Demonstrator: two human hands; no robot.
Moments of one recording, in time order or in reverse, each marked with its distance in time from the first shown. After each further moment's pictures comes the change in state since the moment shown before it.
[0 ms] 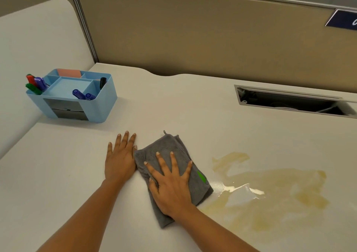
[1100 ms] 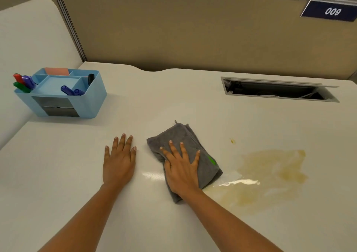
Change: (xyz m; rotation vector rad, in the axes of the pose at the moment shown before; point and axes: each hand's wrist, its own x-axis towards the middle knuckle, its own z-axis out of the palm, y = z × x) left_hand -0.038 0.023 0.004 -0.011 0.009 -0.019; right_hand -0.014 0.037 -0.012 0.071 0.051 0.193
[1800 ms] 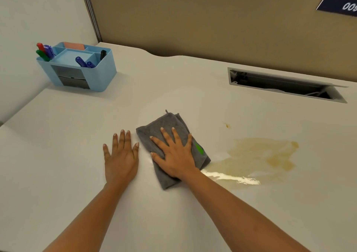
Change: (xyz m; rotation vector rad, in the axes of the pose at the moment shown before) left_hand -0.091 0.027 0.012 -0.006 0.023 -0.183; right_hand -0.029 0.020 0.002 -0.137 -0.109 -0.294
